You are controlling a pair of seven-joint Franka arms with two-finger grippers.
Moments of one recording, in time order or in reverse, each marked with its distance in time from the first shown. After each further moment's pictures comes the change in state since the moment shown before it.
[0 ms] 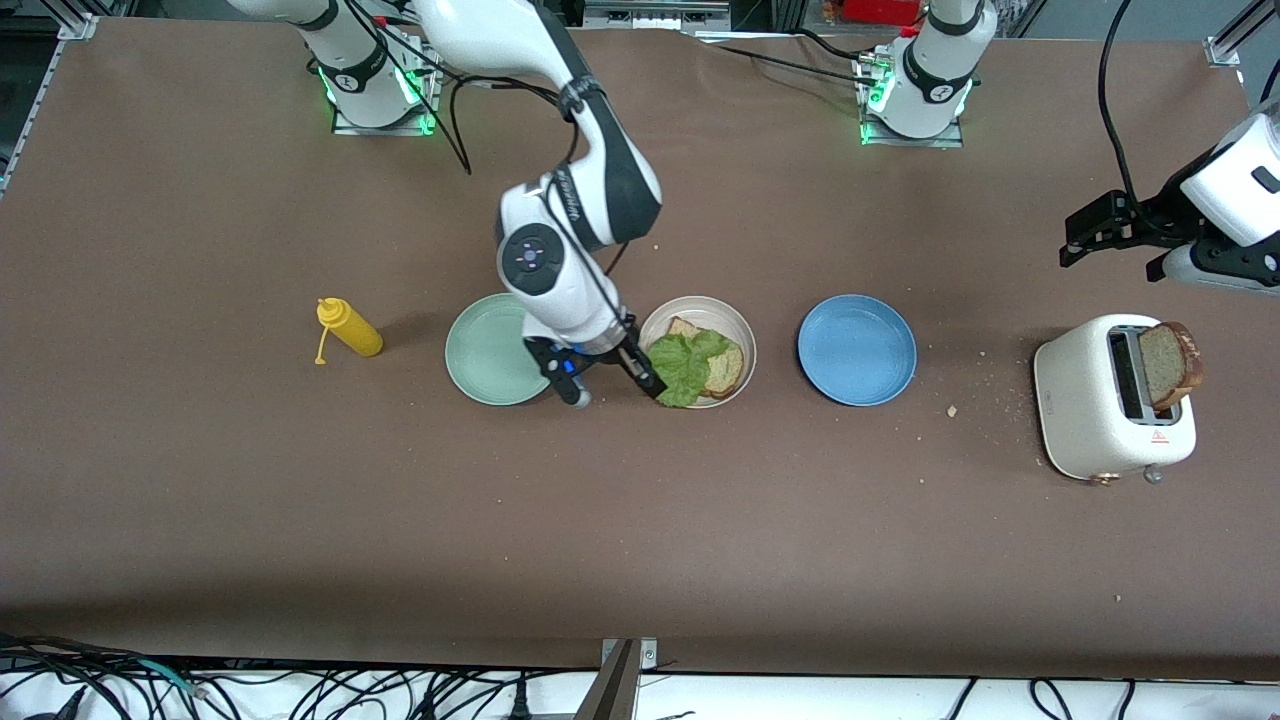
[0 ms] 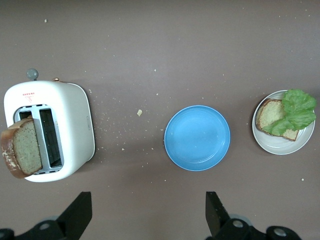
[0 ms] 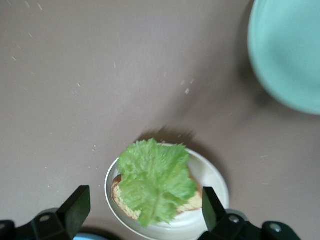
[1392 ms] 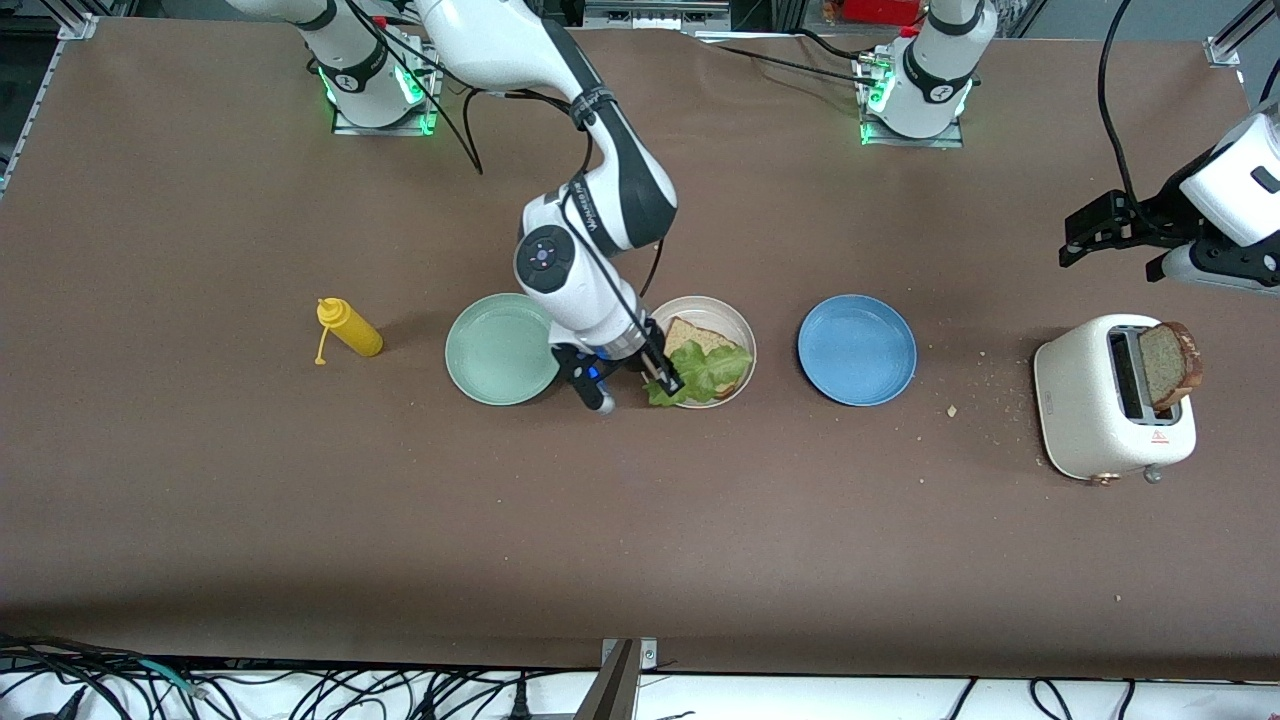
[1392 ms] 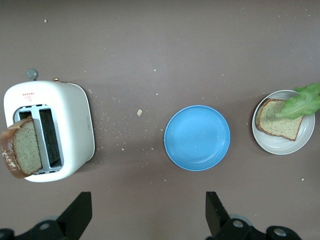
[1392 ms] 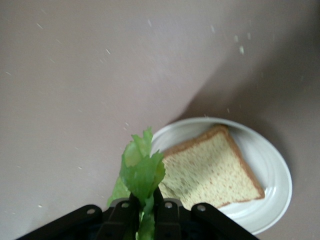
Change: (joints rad) left arm -0.001 0.000 0.000 0.000 0.000 0.000 0.000; right arm -0.052 0.071 0.211 0.050 0.037 0.278 0.071
